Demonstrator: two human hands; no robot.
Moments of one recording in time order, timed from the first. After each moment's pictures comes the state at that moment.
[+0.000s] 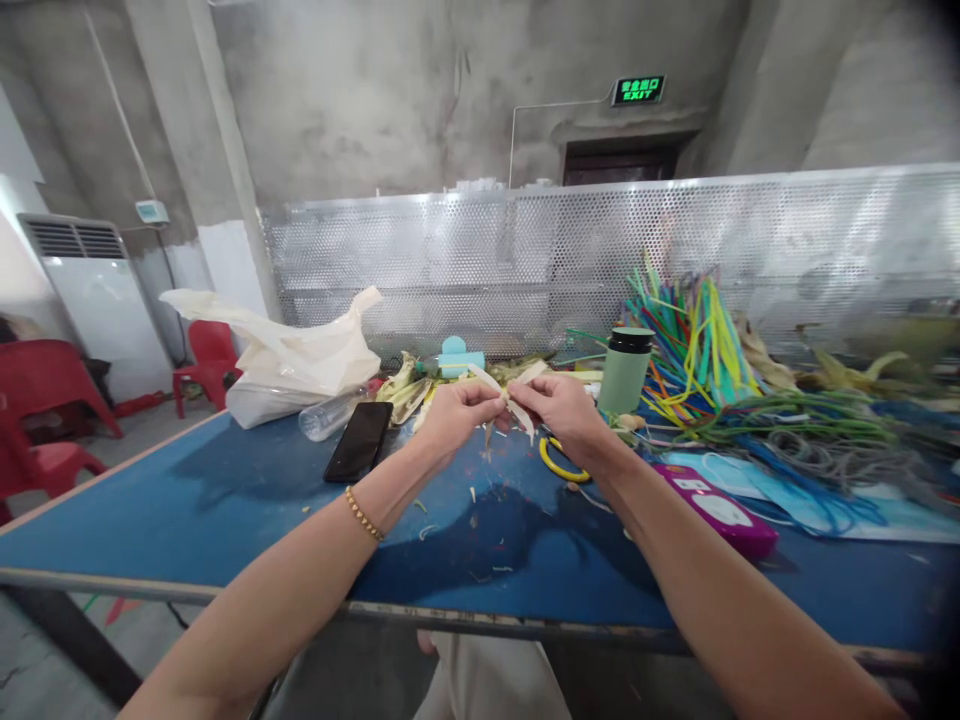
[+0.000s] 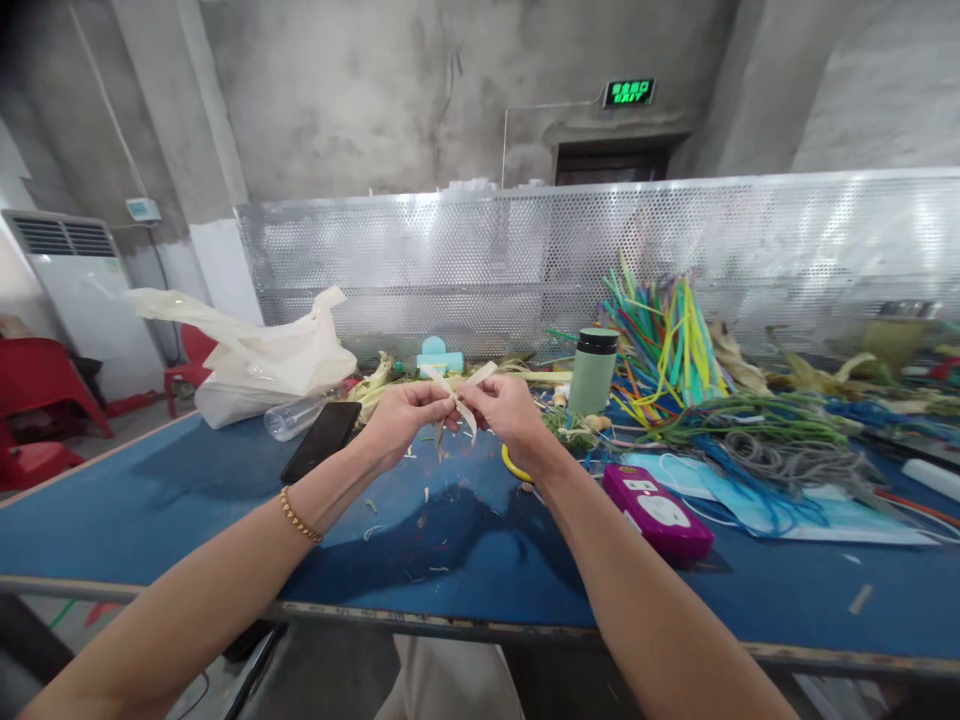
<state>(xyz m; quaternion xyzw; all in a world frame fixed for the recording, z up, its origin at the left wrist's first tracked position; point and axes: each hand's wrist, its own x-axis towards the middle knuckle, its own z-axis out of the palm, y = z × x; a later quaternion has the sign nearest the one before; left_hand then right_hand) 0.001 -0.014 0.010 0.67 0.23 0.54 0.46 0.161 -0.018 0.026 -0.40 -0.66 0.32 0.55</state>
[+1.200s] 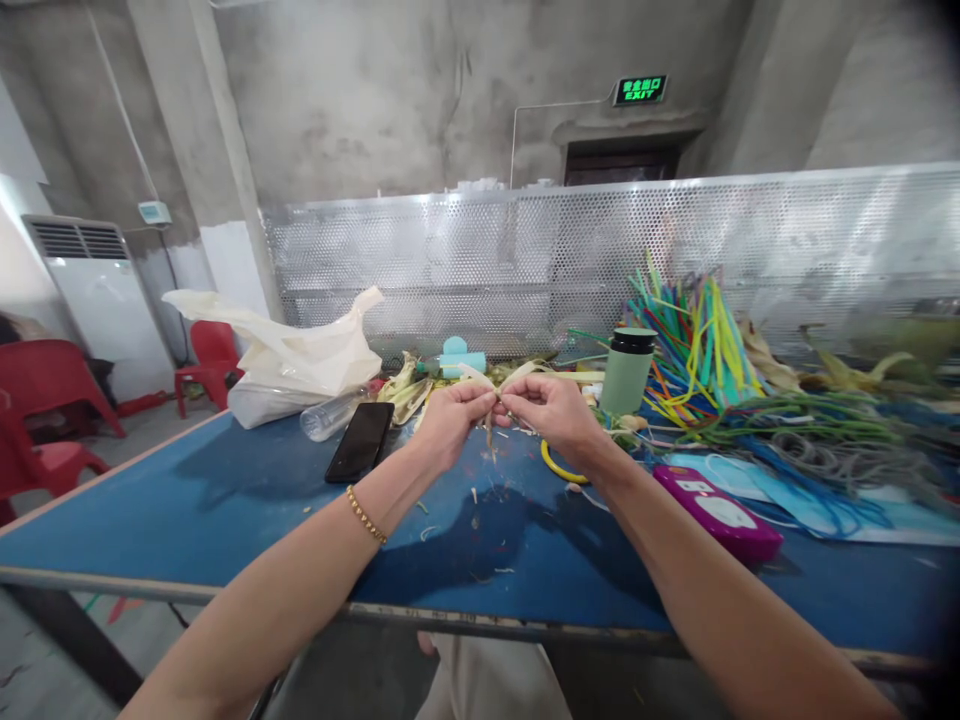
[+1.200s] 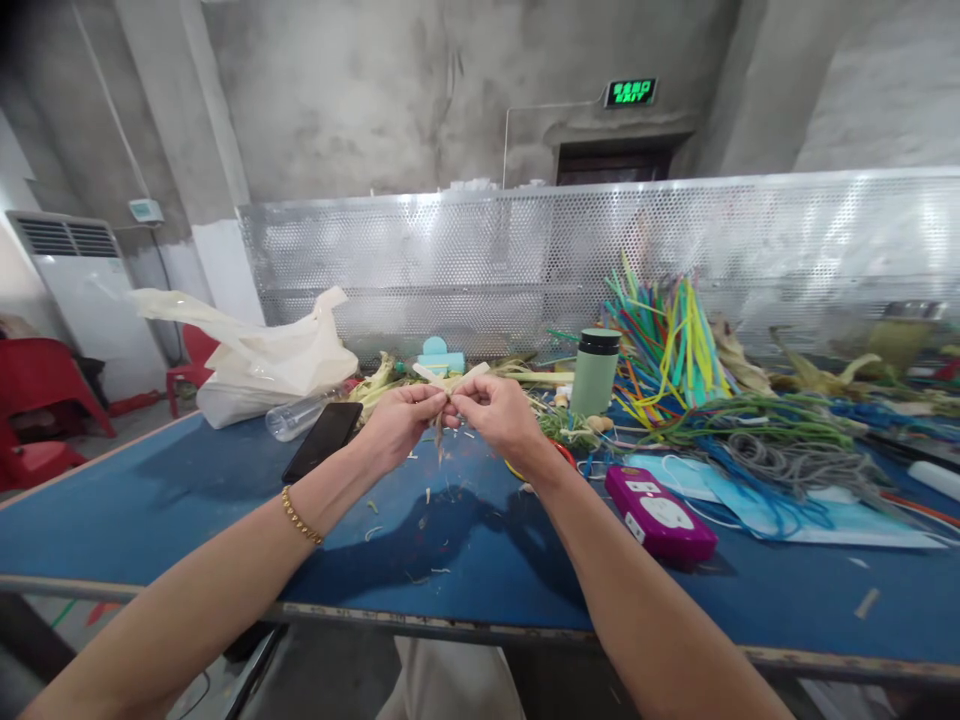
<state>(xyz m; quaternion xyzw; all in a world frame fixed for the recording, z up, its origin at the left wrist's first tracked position) 0.005 -0.012 0.007 0.54 0.20 0.56 0.59 0.159 -0.017 0.021 -0.37 -0.73 0.23 0.52</state>
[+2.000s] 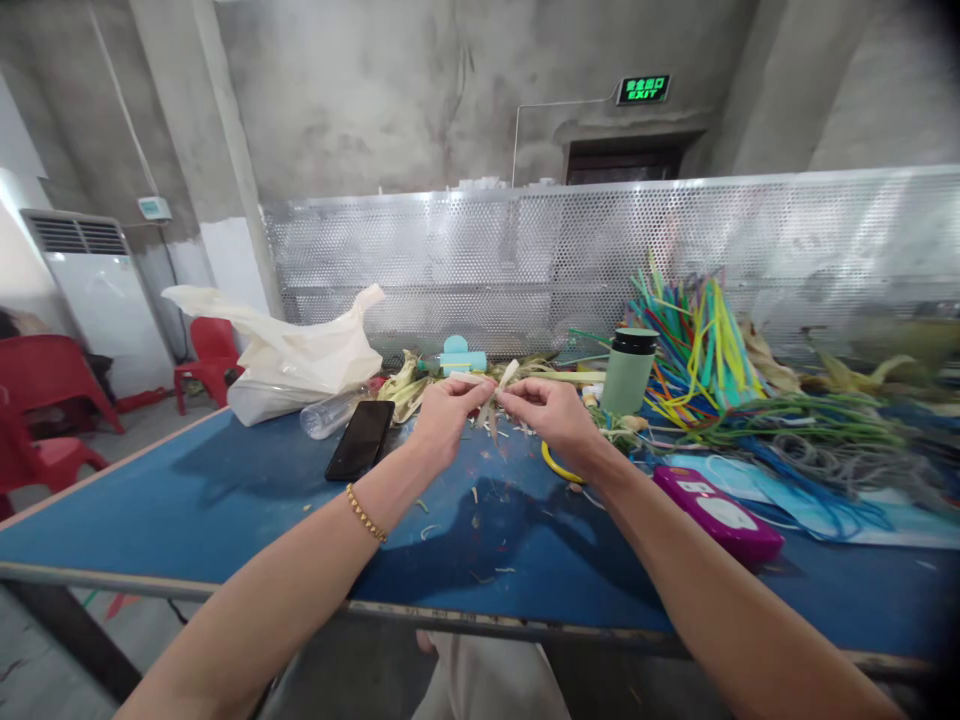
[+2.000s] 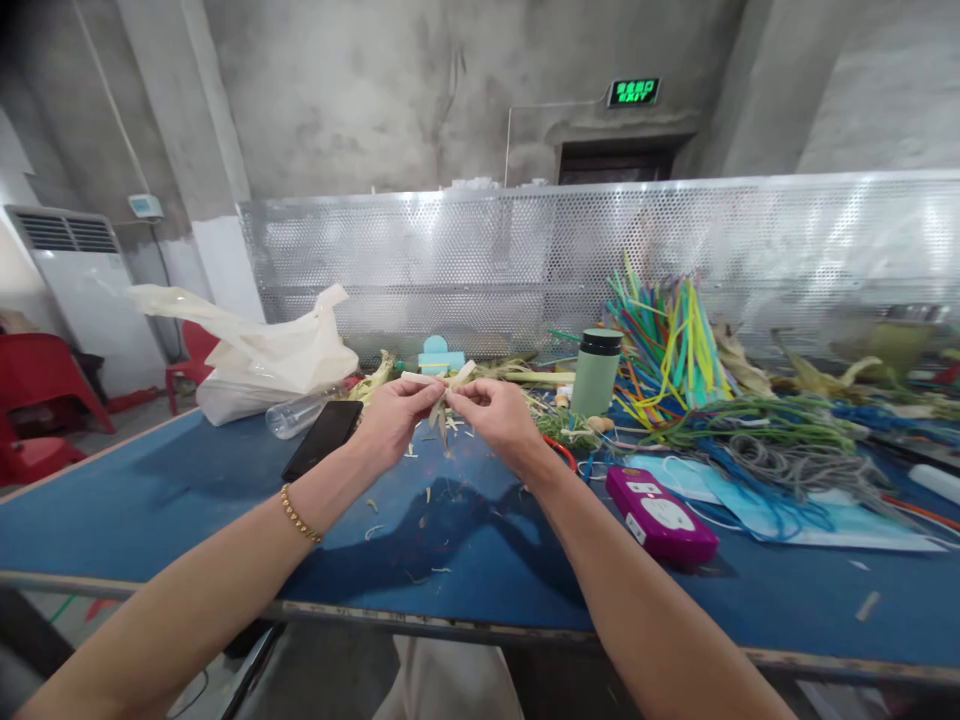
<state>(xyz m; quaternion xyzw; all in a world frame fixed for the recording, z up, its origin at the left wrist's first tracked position) 0.003 -0.006 0.007 0.52 0.25 0.63 0.51 0.157 -0.020 0.021 -0.41 -0.72 0.20 0.52</state>
